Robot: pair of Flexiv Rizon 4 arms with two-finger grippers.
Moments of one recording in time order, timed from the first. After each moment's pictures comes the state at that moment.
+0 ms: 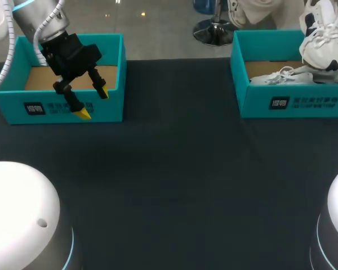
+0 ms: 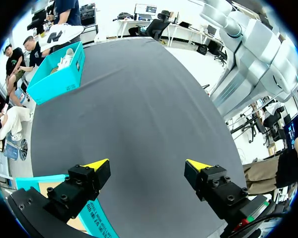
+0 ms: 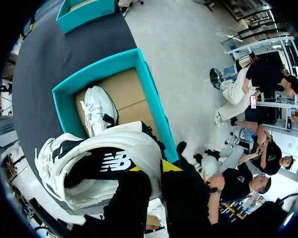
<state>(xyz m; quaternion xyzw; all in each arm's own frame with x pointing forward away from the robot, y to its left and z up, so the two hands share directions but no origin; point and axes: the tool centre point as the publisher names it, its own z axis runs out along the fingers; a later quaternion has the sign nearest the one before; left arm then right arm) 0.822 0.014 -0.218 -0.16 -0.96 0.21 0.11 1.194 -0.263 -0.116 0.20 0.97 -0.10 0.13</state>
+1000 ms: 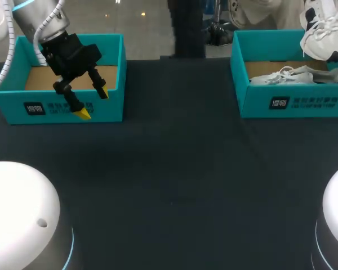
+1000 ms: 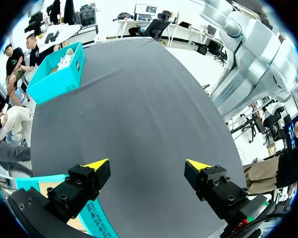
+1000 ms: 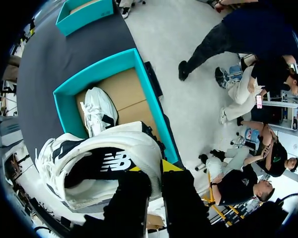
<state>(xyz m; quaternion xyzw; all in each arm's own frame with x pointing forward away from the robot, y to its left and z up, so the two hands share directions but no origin) 0.821 0.014 -0.218 -0.16 -0.96 0.21 0.11 1.209 -0.270 -0.117 0.21 0.97 -0.09 0.10</state>
